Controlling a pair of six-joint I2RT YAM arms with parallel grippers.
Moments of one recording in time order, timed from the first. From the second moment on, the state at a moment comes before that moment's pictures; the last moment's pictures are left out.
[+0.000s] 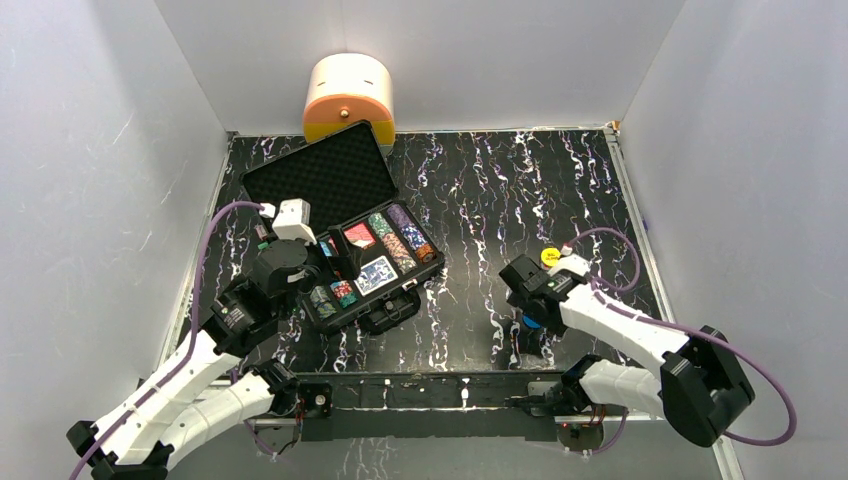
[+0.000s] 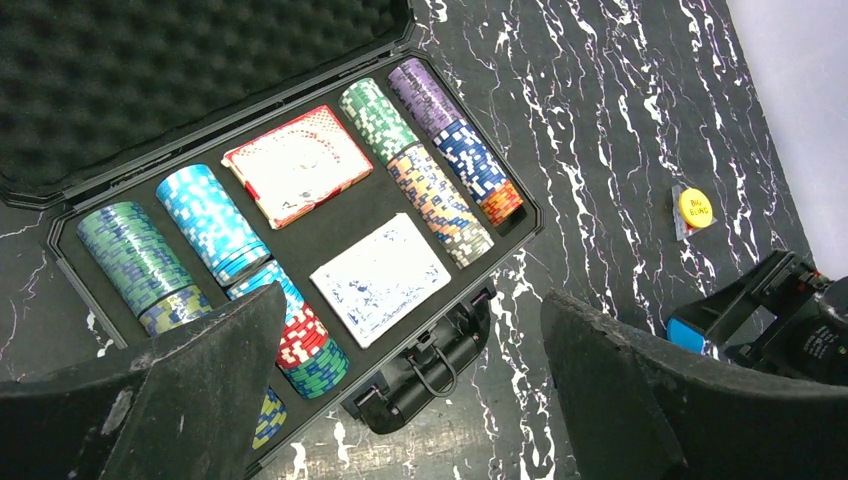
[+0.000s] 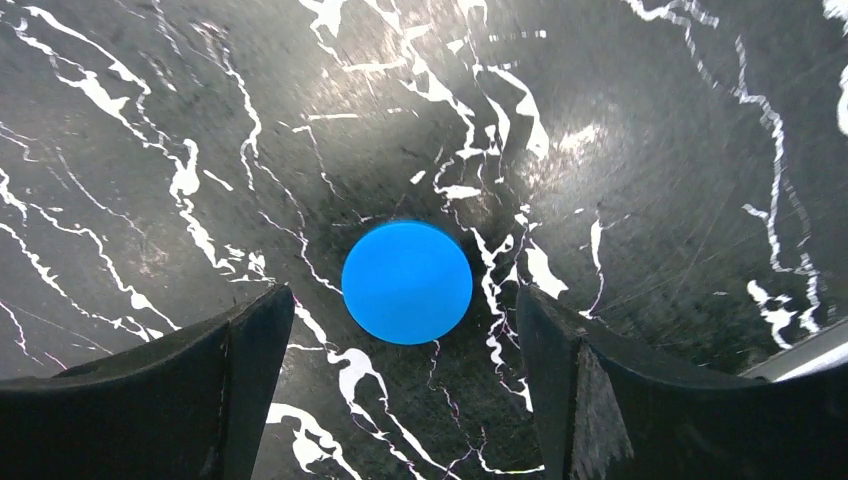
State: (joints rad) left arm -0.74 0.70 0.84 -0.58 -0.42 -0.55; right arm 0.70 1.14 0.62 -0.85 0.57 1.21
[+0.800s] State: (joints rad) left arm -0.74 0.69 0.85 -0.58 -0.42 -0.54; right arm 0.68 1.28 0.60 -0.72 0.55 1.28
